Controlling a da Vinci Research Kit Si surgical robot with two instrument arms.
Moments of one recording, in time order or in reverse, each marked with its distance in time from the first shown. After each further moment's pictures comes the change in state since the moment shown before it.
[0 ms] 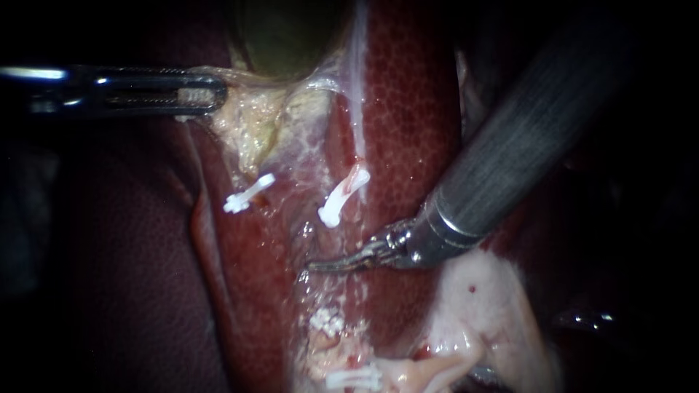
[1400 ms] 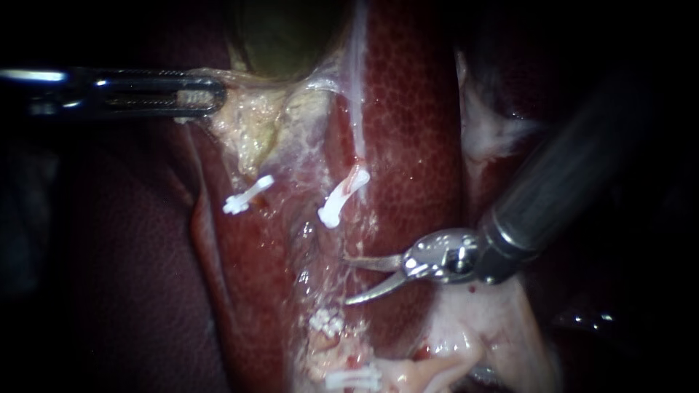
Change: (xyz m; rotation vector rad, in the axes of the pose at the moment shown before) right arm -0.002 -0.005 -0.006 -0.219 0.189 -0.675; left arm 0.000 0.000 0.000 0.000 -0.001 0.001
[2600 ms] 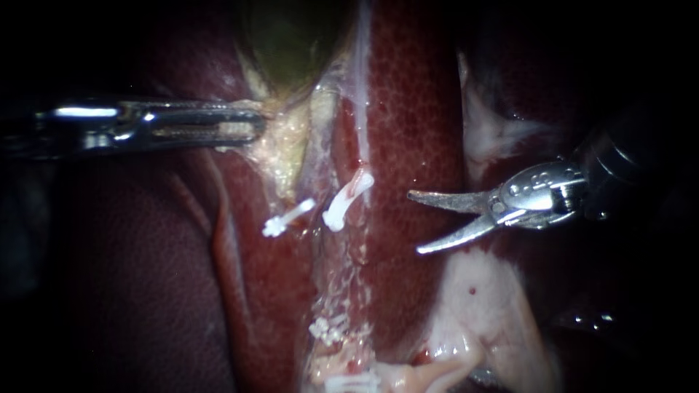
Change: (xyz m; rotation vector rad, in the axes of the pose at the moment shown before) right arm 0.008 0.000 -0.011 -0.017 0.124 -0.134; left arm 0.006 -0.002 0.007 0.034 0.065 0.016
